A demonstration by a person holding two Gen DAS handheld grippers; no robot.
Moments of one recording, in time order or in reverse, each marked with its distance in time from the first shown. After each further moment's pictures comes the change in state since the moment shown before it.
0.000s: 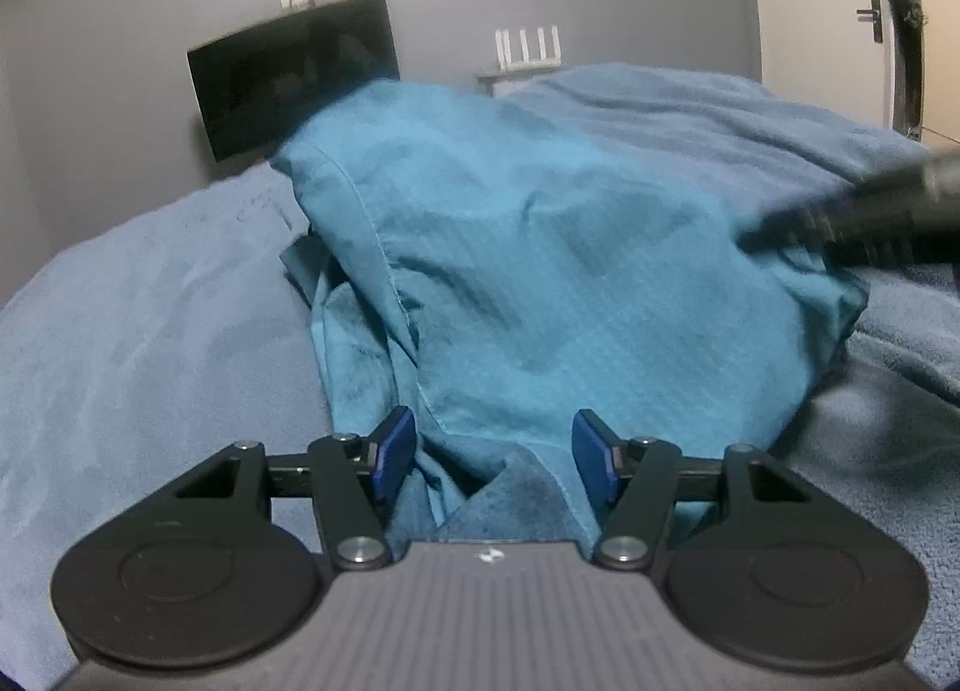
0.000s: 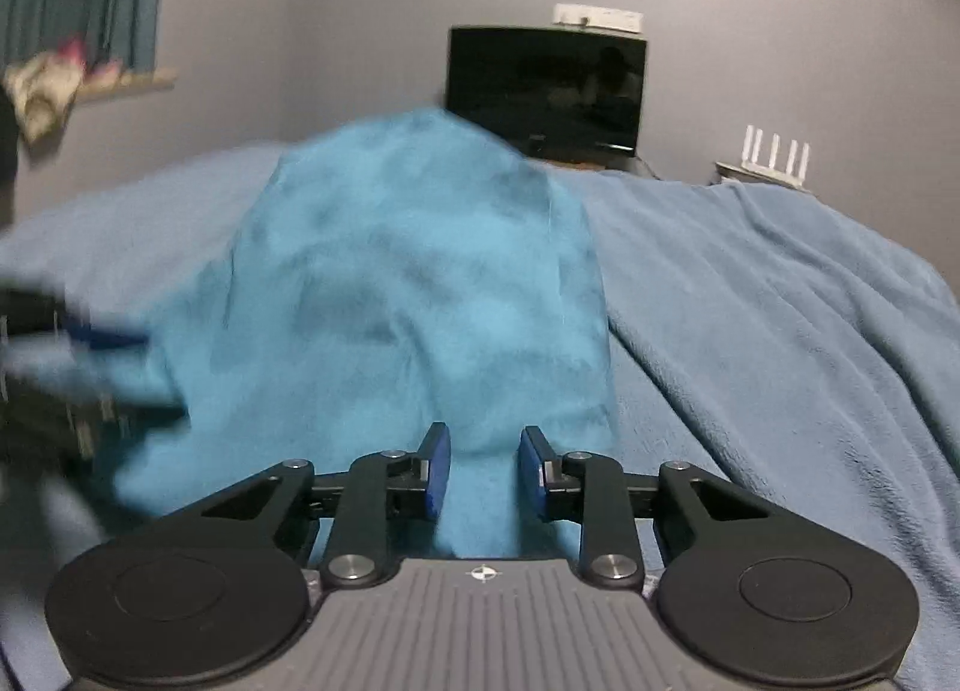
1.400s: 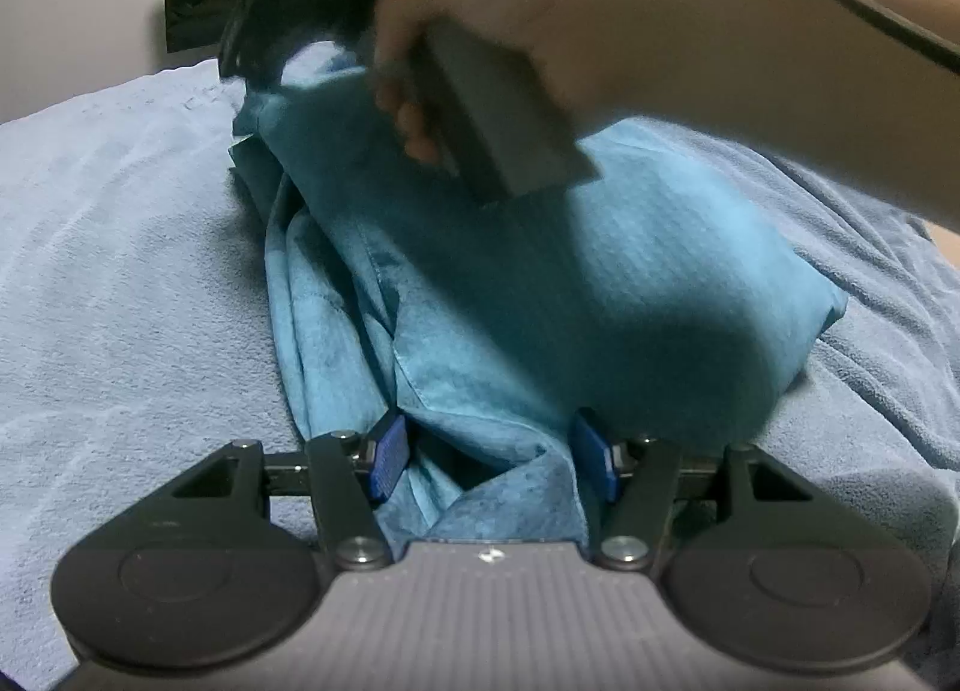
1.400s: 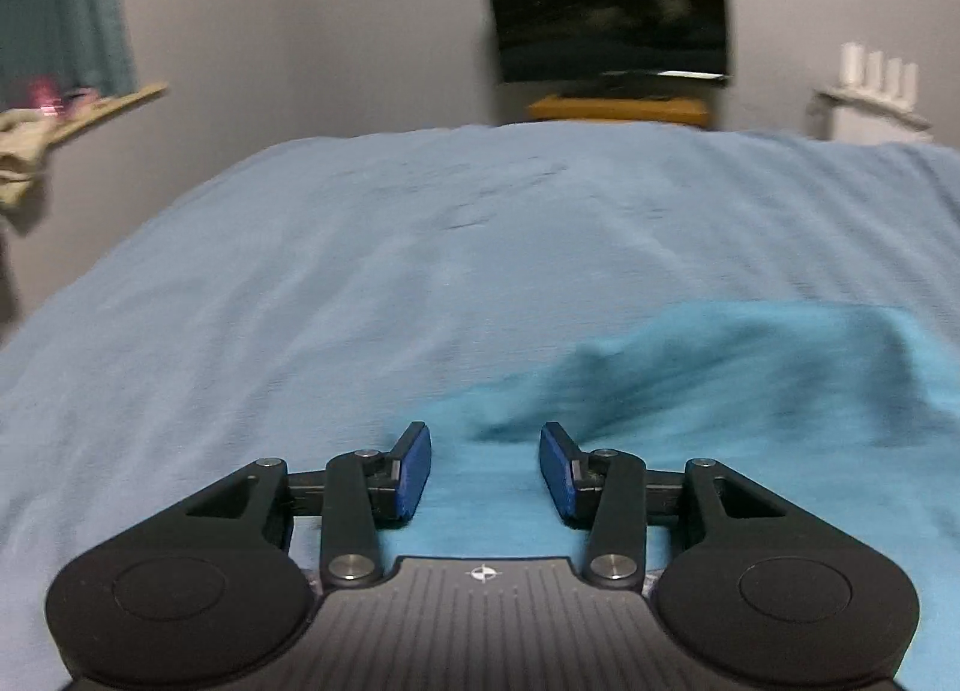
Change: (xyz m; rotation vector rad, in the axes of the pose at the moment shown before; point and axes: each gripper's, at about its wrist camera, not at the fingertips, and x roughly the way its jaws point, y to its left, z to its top) left arm 0.032 0.043 0.005 -0.158 0.106 -0.212; right arm 0.258 0.131 0.152 0.110 0.171 0.161
